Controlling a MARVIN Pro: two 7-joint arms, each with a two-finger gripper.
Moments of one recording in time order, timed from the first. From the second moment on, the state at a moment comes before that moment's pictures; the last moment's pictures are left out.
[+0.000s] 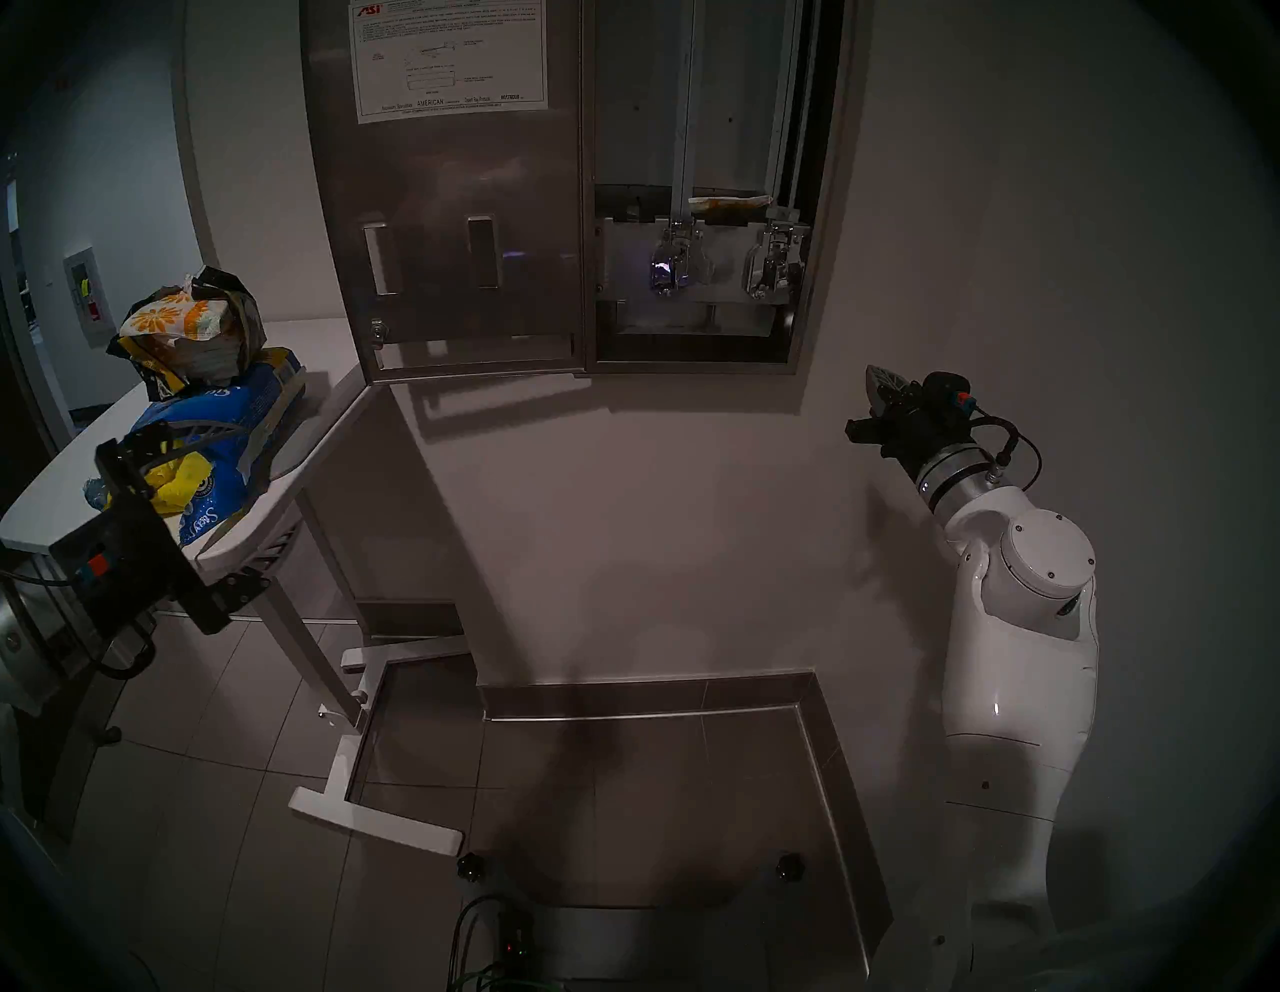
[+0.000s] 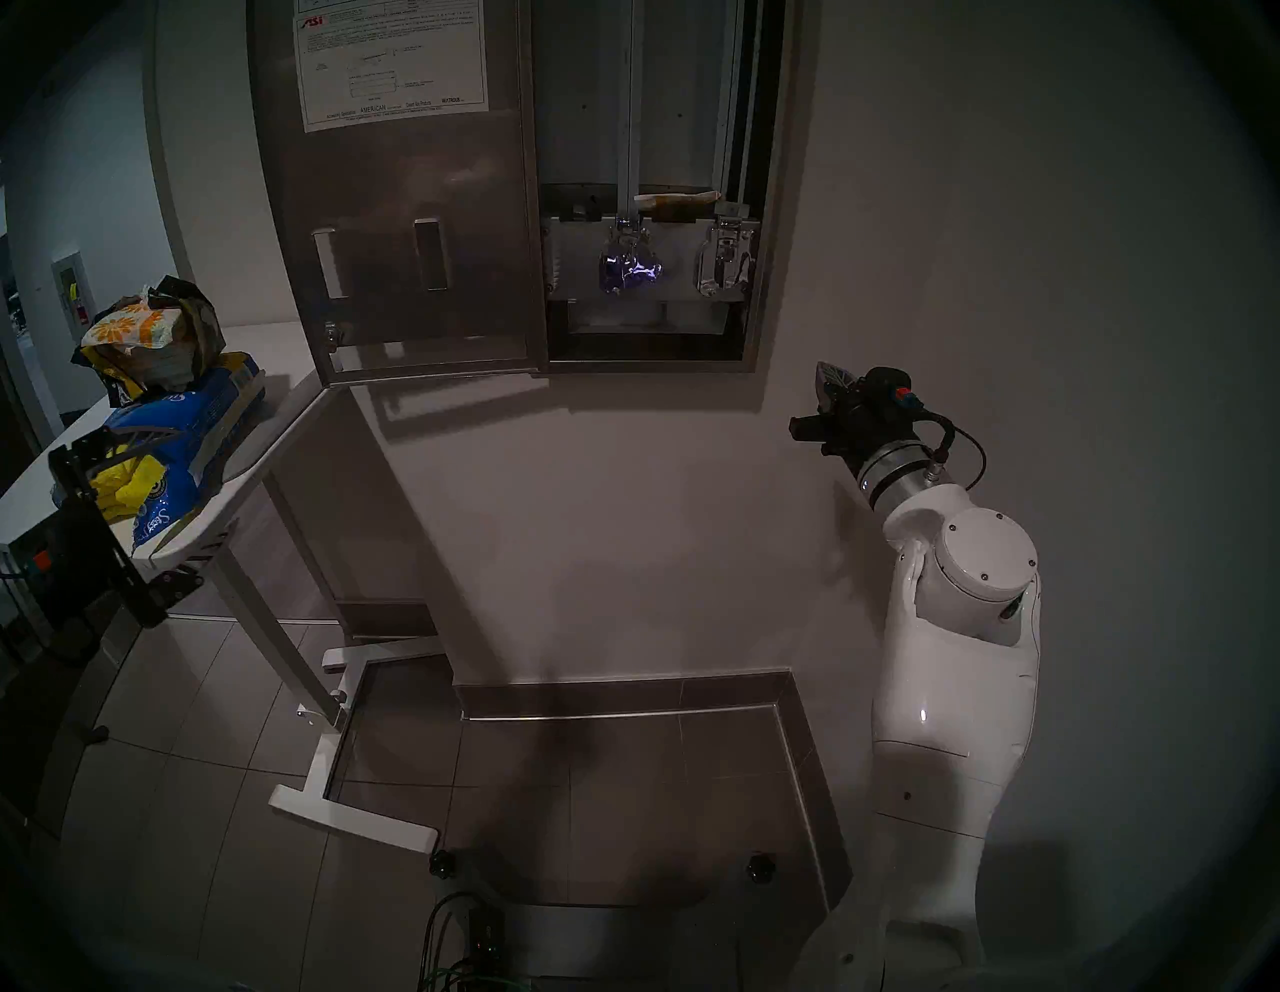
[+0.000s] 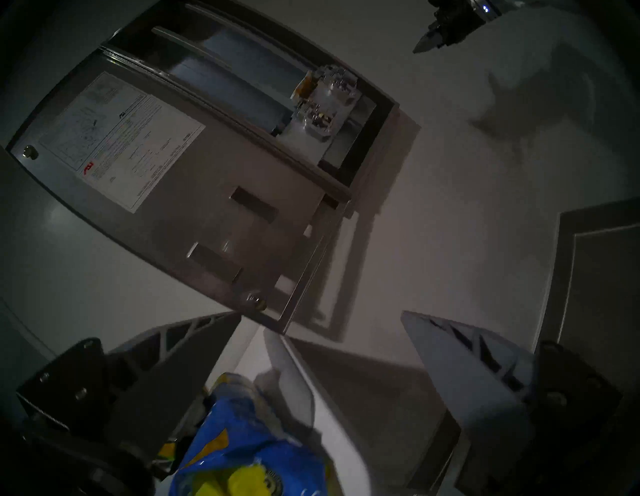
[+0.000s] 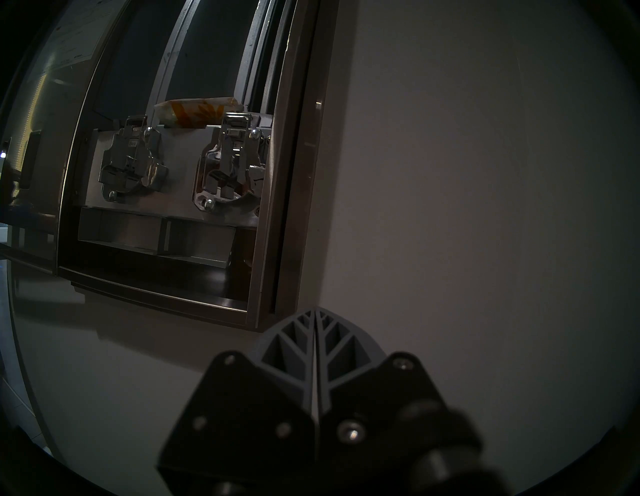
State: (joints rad) left arm 2.45 -1.17 -2.70 -2.43 -0.21 -0.23 -0.76; right arm -1.40 -1.59 1.93 -1.85 -0.10 0.18 0.55
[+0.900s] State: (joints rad) left arm 2.45 -1.27 -2.86 -2.43 -0.09 -0.17 -0.80; right arm -1.41 -1.59 1.93 -1.85 -0.10 0.18 0.55
